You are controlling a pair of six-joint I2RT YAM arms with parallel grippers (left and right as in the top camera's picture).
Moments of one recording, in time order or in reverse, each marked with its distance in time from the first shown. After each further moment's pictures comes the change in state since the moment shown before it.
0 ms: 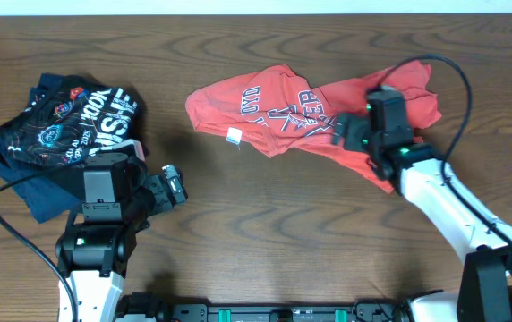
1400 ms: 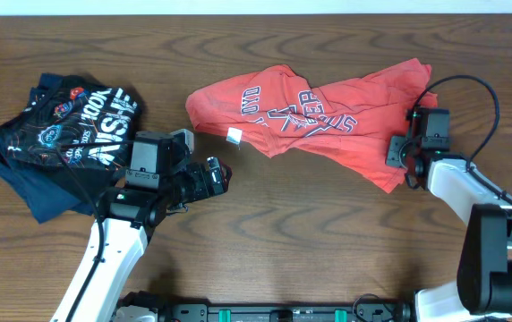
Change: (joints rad) left arm -0.185 0.269 0.000 0.157 0.229 -0.100; right arm -0.253 0.136 -0.103 0.142 -0.024 -0.250
